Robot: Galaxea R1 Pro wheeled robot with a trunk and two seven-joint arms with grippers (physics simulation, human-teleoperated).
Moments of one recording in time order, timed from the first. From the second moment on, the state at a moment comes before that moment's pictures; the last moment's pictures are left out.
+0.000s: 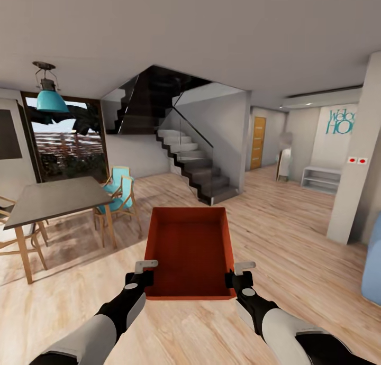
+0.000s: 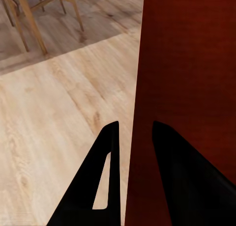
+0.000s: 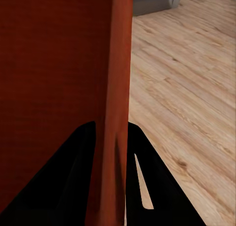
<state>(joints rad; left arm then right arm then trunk) -0.70 -0.10 -0.10 -0.32 0.10 -0.01 0.25 -0.78 0.12 0.00 -0.07 0.14 -0.24 -0.20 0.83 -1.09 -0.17</state>
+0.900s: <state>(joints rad) -0.70 -0.10 -0.10 -0.32 0.10 -0.02 0.25 -0.78 0.11 0.00 -0.07 0.14 -0.24 -0.20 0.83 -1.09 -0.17</state>
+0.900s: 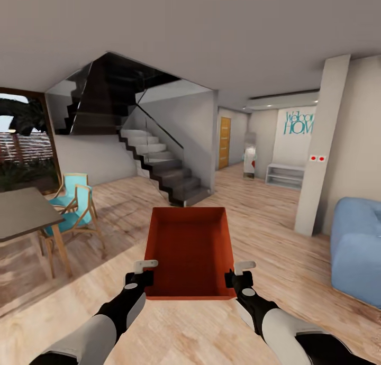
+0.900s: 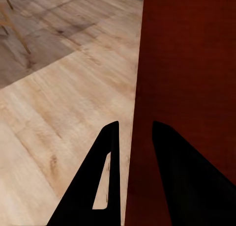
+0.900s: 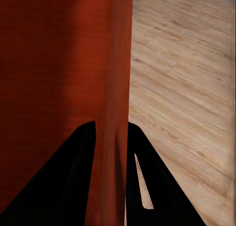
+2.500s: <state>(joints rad) -0.70 -0.10 -0.10 -0.32 0.10 -0.01 0.25 -0.78 0.12 0.00 -0.07 0.14 -0.24 -0.20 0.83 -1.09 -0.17</state>
